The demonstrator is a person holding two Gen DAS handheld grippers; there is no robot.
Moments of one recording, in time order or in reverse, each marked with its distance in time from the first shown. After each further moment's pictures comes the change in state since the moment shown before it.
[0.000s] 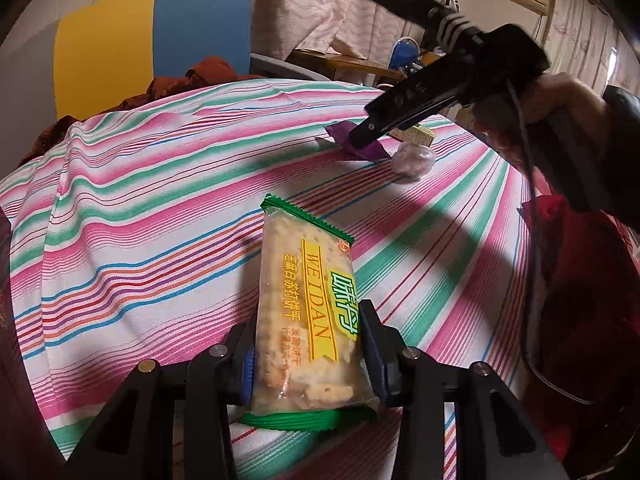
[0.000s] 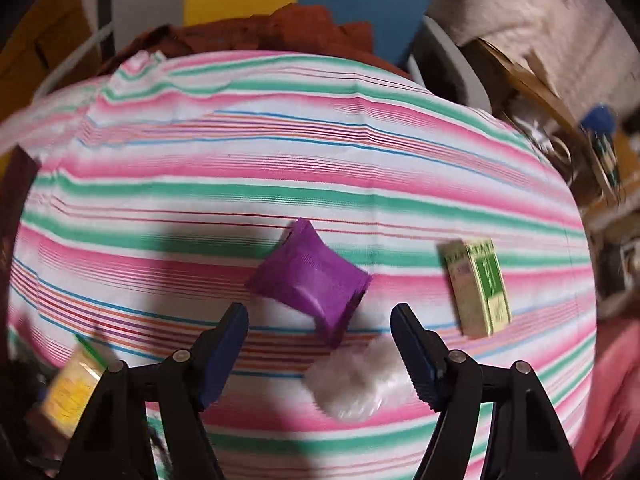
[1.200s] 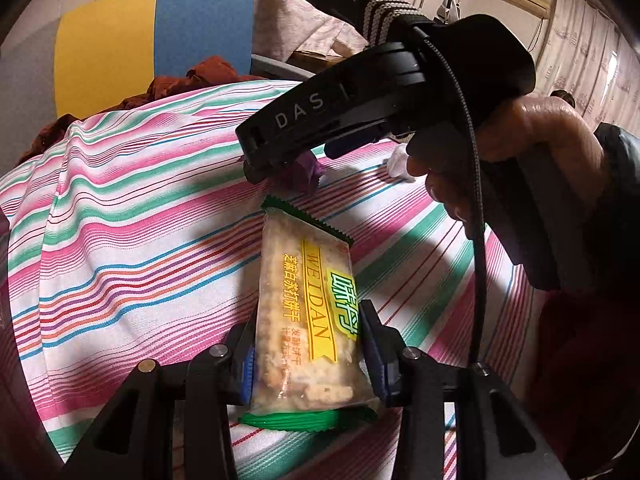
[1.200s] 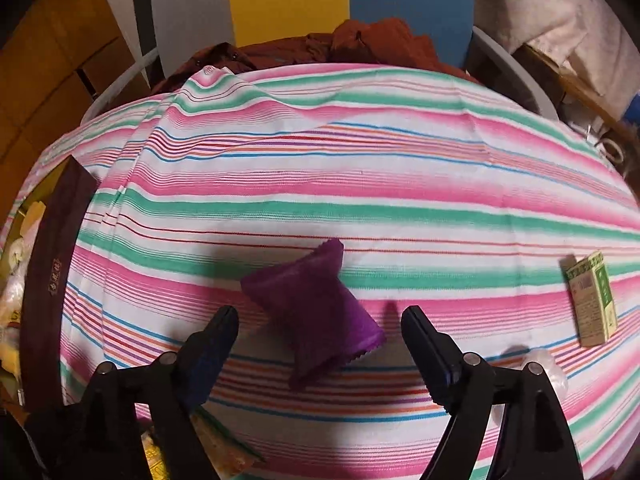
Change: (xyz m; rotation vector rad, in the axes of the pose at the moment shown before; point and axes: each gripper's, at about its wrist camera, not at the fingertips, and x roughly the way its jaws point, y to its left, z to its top) left arm 0.003 -0.006 0.003 -0.008 -0.007 -0.003; right arm 0.001 0.053 -0.007 0.043 -0.110 0.215
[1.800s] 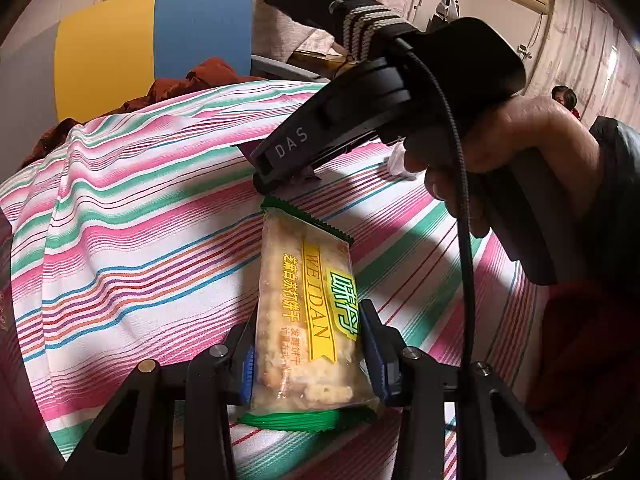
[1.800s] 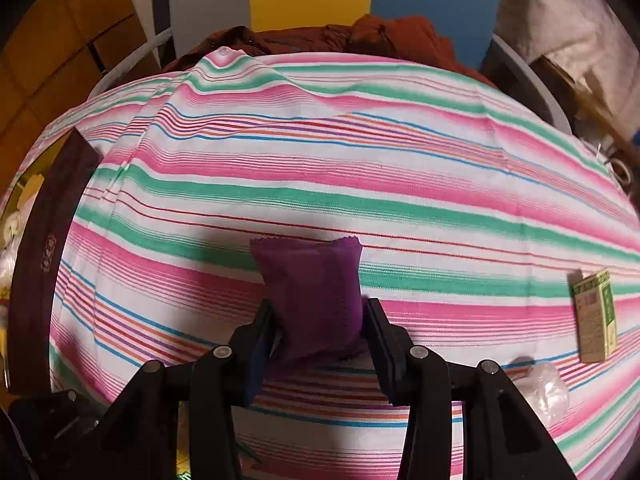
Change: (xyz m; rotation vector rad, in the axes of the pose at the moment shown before) left arm -0.001 -0.004 -0.002 0.015 0.001 0.017; right arm 0.015 0.011 0.005 -0.042 0.036 0.000
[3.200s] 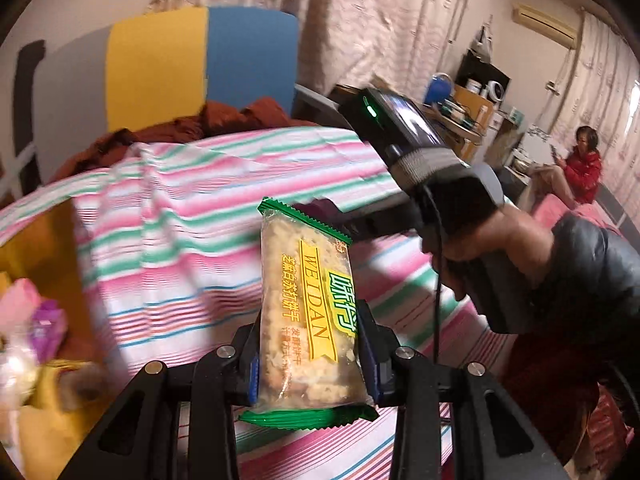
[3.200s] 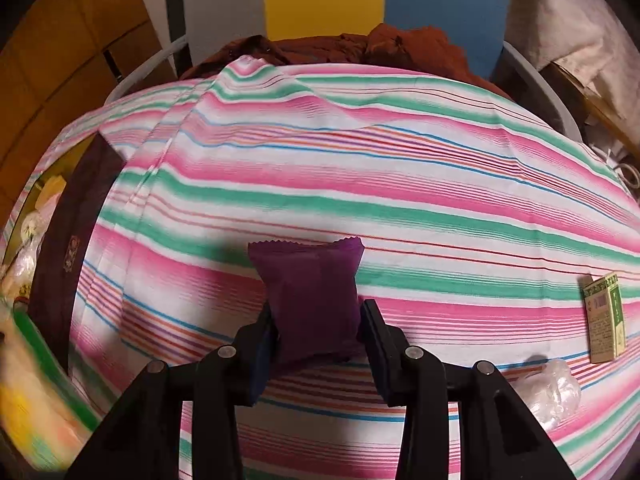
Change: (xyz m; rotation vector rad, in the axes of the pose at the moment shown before) left arm -0.088 0.025 0.016 -0.118 -0.081 0.105; right arm -0.008 0.019 -0.003 -0.027 -0.028 0.045
